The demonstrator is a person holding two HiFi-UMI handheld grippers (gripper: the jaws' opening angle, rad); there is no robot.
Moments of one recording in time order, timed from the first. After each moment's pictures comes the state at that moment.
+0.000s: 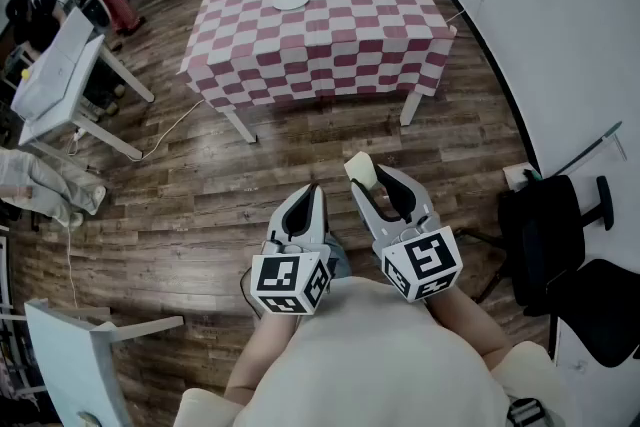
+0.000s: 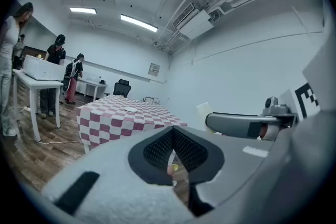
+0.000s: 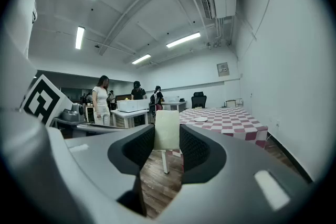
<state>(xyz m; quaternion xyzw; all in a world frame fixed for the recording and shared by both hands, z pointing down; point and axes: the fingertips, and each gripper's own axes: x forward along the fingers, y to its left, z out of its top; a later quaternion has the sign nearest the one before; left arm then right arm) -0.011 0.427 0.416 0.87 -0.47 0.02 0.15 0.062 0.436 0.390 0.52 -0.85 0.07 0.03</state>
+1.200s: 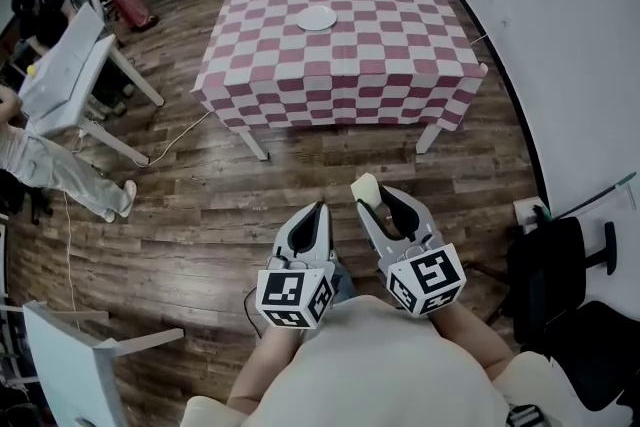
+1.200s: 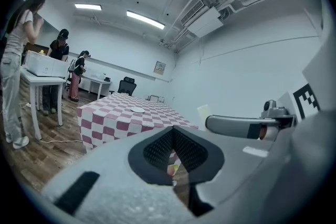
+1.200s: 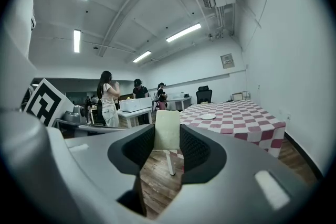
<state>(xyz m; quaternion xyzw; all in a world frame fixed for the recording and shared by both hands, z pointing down) -0.042 0.321 0.419 0.86 -0.48 0.02 0.17 0.031 0.326 0.396 0.50 -0.86 0.10 0.03</state>
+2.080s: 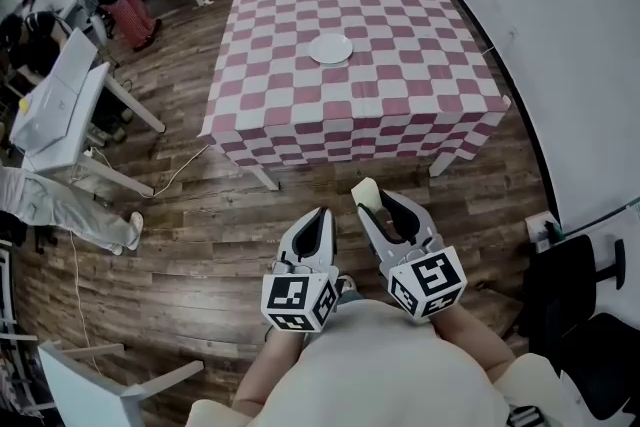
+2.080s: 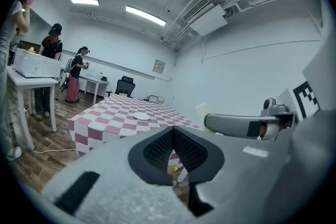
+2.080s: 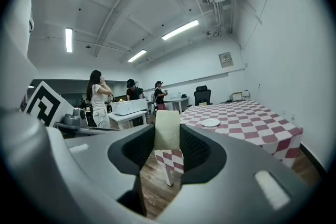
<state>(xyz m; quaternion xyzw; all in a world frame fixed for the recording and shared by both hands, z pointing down) -0.085 0.164 0.408 0.87 -0.47 0.02 0.17 -0.015 0.170 0.384 0.51 -0.85 0.11 0.03</state>
